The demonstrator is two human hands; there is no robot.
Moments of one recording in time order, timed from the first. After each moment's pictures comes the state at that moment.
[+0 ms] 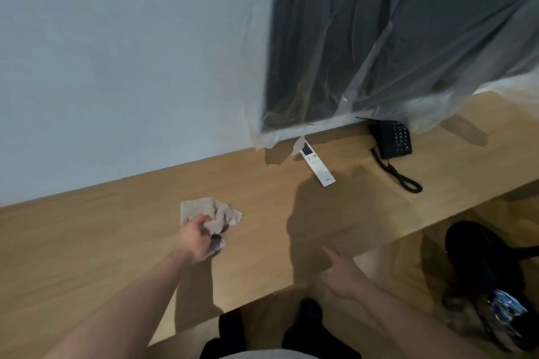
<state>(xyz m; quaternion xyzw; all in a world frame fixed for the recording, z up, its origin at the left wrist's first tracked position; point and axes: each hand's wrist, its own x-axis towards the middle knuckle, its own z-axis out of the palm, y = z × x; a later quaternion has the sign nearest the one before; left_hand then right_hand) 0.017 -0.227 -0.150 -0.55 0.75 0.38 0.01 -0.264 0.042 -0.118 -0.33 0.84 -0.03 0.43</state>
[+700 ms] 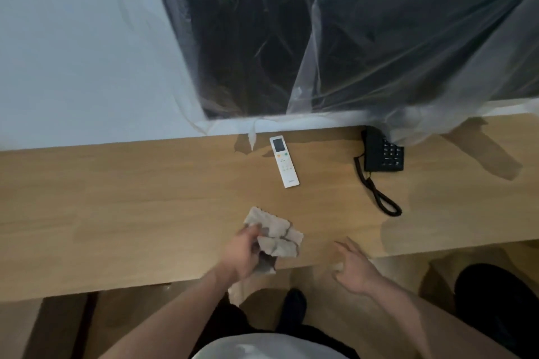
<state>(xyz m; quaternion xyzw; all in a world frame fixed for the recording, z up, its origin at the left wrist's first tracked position) -0.221 -0.029 -0.125 -0.48 0.78 0.39 0.04 -0.503 0.106 -0.145 -0.43 0.79 0.07 0.44</state>
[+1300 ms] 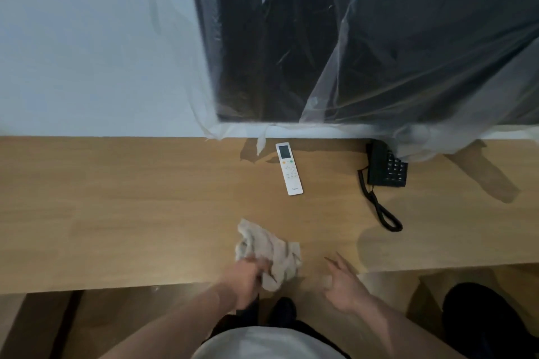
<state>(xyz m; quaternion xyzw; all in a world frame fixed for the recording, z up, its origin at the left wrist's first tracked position) -0.206 0.000 -0.153 -0.42 0.83 0.35 0.14 -0.472 0.103 -0.146 -0.44 0.78 0.09 0.44</state>
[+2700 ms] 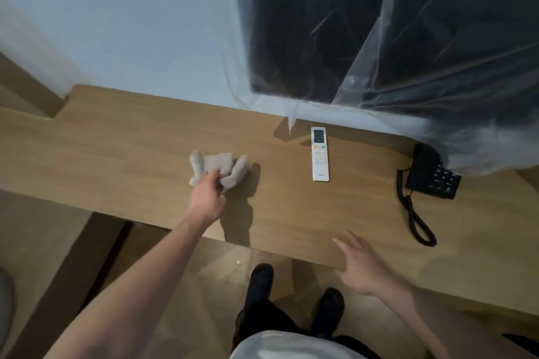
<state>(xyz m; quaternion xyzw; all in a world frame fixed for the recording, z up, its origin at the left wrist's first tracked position) -0.154 -0.075 -0.115 -0.73 0.62 0.25 -0.14 -0.515 0.070 -0.119 -0.61 0.67 0.16 0.39</state>
